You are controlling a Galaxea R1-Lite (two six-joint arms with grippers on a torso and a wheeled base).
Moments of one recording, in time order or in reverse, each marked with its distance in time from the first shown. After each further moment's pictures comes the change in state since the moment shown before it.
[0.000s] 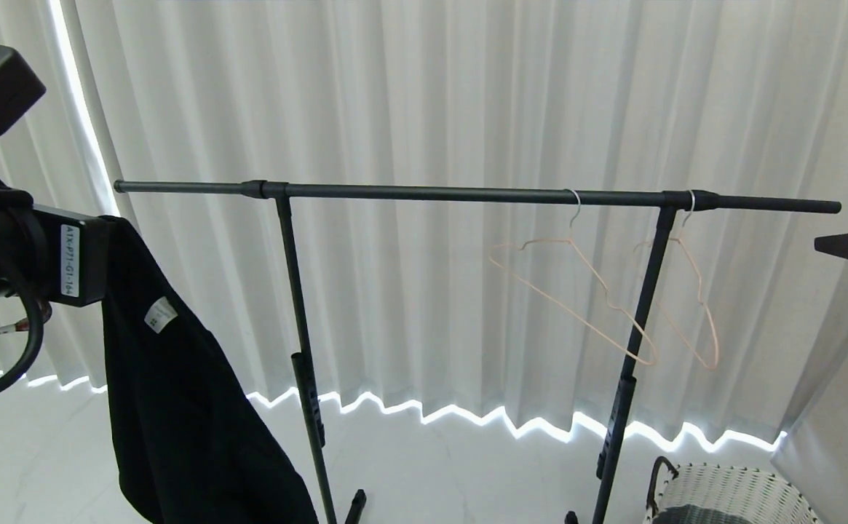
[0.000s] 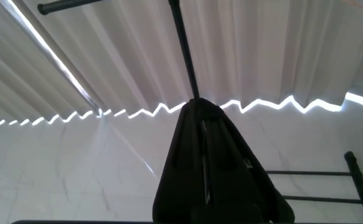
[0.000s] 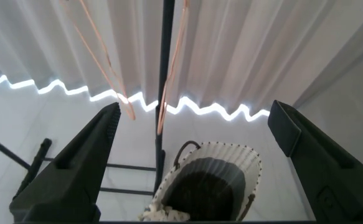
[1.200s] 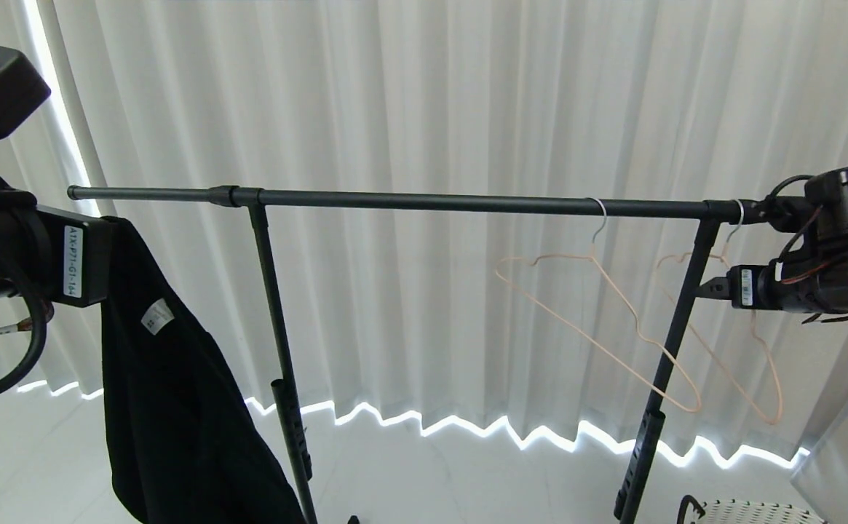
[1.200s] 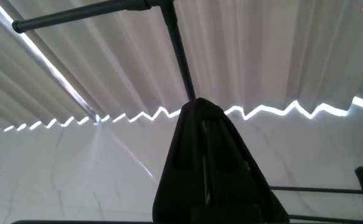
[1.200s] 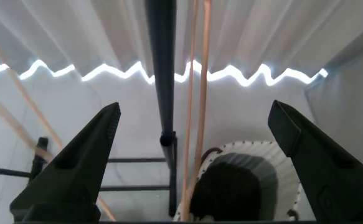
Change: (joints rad) left arm -0.001 0.007 -0.001 0.000 0.000 0.012; right arm -0.055 0.483 0.016 -0.240 0.000 0.139
